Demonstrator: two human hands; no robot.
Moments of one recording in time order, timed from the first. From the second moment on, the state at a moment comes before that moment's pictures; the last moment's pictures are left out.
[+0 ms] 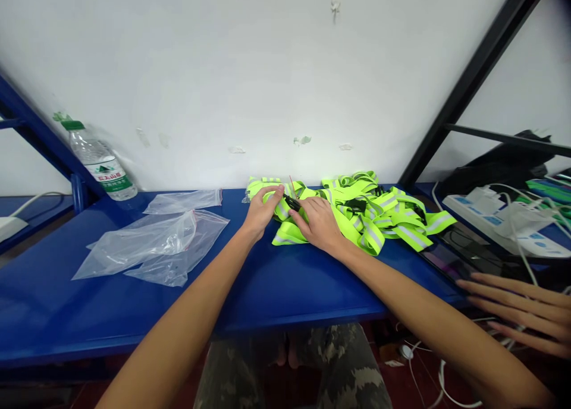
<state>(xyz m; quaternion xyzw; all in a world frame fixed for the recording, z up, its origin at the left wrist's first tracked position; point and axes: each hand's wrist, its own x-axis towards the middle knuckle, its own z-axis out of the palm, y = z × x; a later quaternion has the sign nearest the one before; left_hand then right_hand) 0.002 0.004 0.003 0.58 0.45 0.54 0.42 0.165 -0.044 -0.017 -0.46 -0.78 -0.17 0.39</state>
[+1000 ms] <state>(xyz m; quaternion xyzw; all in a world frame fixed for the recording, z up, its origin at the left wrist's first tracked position) -0.012 0.004 0.005 0.57 0.52 0.63 0.05 0.182 -0.039 -0.012 -0.50 -0.79 -0.08 0.34</state>
